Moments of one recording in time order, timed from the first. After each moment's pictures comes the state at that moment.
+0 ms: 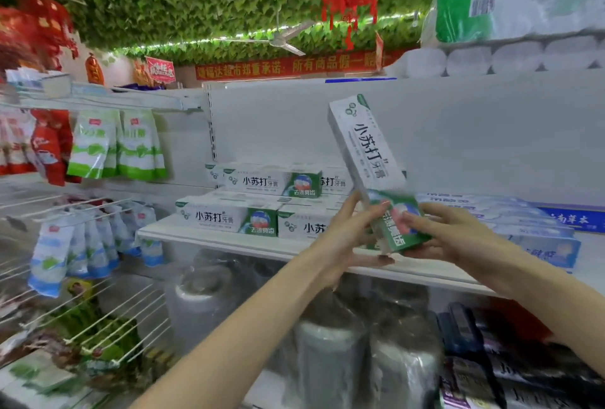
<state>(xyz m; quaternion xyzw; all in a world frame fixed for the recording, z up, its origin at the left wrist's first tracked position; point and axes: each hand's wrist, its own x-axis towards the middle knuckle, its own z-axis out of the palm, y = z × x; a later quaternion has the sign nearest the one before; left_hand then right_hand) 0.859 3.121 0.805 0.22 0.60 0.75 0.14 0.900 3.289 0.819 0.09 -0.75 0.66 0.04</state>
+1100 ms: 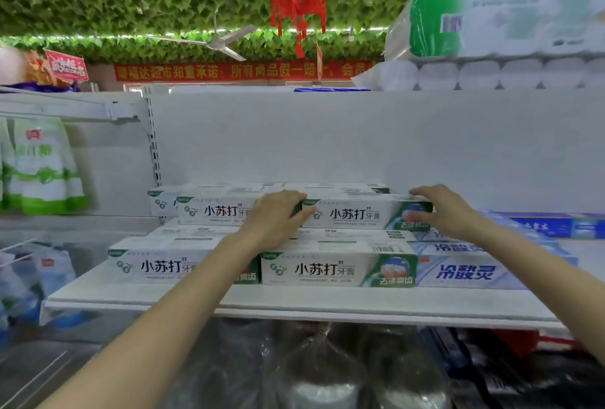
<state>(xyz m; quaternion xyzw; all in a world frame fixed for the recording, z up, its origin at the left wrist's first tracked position) 0.688 3.040 0.832 0.31 0.92 0.18 -0.18 0.771 3.332 0.846 -0.07 -0.96 0.17 0.21</state>
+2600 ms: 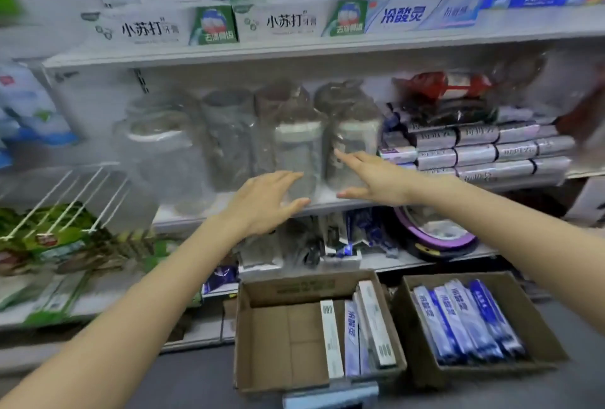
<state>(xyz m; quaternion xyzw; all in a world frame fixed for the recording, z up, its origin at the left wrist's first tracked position) 0.932 2.940 0.598 0.43 0.90 0.10 0.00 1.015 3.155 0.628 -0.01 -0.99 0.10 -0.08</state>
